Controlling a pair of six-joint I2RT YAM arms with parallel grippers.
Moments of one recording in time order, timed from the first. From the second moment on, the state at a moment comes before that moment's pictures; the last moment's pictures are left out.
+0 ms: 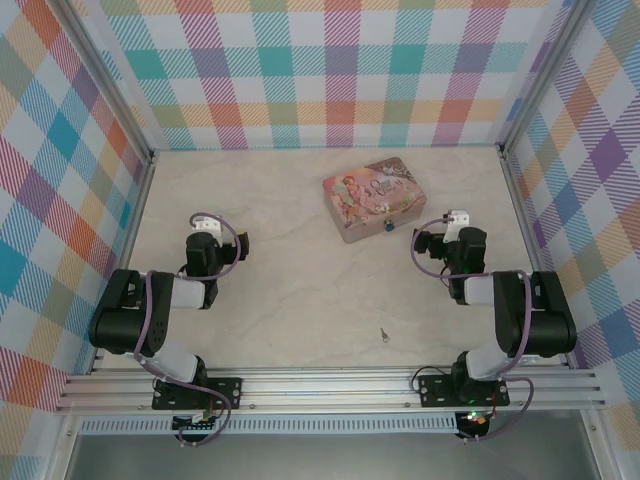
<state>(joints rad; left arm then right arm) -0.07 1.58 0.41 0.74 -0.09 -0.09 0.00 1.54 0.41 0.74 -0.13 0.05</state>
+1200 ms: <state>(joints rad) -0.07 1.57 0.41 0.73 -0.09 -0.09 0.00 1.52 0.41 0.70 -0.10 0.05</state>
